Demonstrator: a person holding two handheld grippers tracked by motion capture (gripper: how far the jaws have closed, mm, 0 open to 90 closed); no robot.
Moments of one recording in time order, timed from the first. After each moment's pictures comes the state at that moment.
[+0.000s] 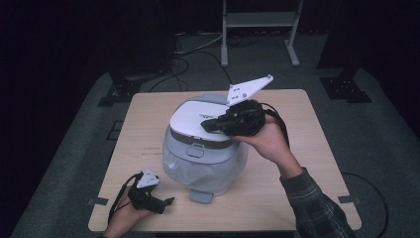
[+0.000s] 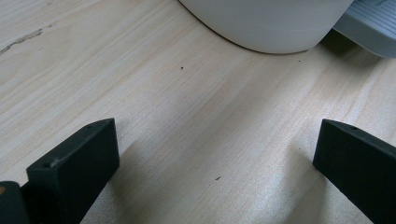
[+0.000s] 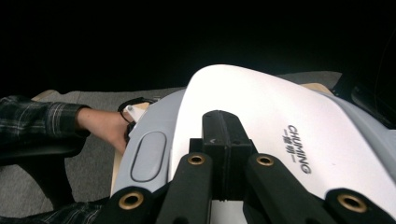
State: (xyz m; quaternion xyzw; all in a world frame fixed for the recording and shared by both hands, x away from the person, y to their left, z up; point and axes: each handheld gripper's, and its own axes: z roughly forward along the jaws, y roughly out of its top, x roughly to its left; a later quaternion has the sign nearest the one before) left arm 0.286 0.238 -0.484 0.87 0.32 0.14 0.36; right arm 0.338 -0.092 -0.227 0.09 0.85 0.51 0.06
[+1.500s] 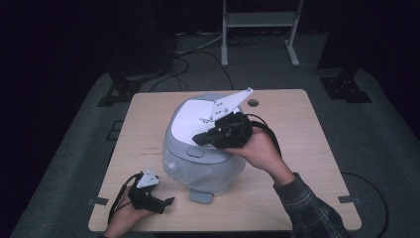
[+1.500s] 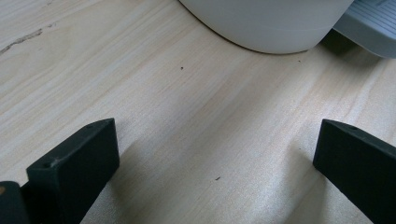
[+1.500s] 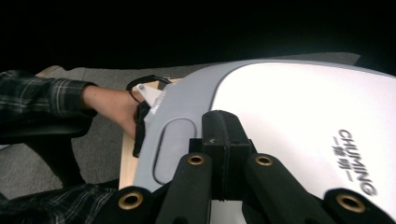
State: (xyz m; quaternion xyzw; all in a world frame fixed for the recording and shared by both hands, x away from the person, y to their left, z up) left arm 0.286 0.238 -0.484 0.87 0.32 0.14 0.36; right arm 0.327 -0.067 -0.244 0.08 0.88 0.47 0.05
